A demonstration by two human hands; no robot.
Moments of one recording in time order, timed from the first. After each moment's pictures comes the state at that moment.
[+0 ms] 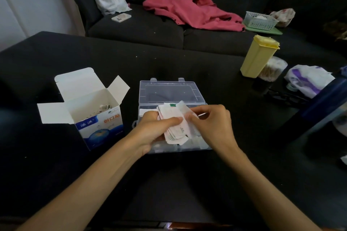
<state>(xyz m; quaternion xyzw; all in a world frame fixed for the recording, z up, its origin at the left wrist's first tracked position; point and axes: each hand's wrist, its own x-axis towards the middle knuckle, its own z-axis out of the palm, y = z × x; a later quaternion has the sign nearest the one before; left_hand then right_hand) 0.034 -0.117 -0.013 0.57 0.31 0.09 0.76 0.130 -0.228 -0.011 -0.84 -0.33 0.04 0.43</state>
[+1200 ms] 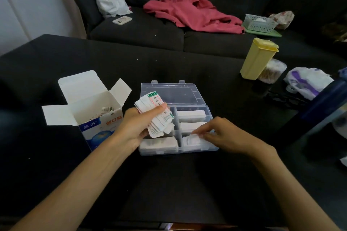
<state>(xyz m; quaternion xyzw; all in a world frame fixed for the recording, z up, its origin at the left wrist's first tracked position) 0.022 -0.097 -0.008 0.50 0.36 0.19 0.77 0.164 -0.252 -0.003 -0.83 -0.48 0.26 0.15</state>
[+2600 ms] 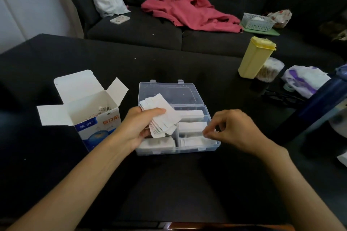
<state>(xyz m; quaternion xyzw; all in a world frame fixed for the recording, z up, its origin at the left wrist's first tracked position) 0.029 -0.096 -0.014 0.52 0.34 0.15 0.77 0.168 -0.275 0.013 -0.85 -0.51 0.09 0.14</state>
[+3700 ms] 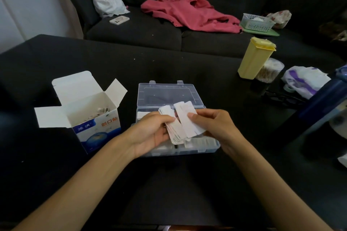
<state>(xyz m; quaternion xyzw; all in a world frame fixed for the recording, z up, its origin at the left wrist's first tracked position) 0.037 -0.114 -0.008 0.47 0.24 0.03 0.85 0.146 -0.236 -0.002 -0.77 -0.21 0.29 0.53</state>
